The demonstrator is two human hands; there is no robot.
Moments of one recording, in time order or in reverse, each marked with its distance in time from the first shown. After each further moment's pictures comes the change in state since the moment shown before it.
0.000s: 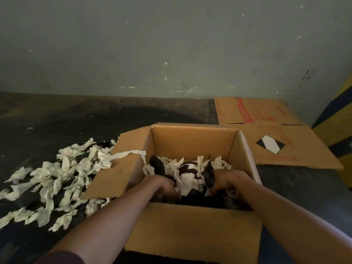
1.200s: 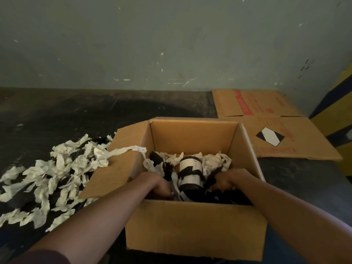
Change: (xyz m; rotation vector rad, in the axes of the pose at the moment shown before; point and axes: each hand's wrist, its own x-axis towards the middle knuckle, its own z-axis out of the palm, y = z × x) left_hand 0.013 -0.023 0.007 0.104 -0.205 0.018; right_hand 0.034 0.008 0.023 -0.203 -0.143 -0.023
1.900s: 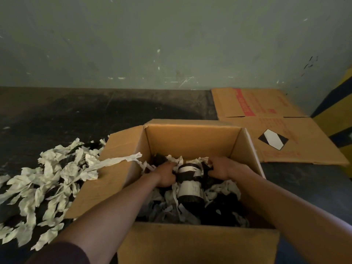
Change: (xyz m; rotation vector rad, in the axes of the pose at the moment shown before) left_hand 0.049 0.003 -0.050 -0.364 0.438 0.216; right_hand 0.020 0.004 -0.048 0.131 0.367 -0.065
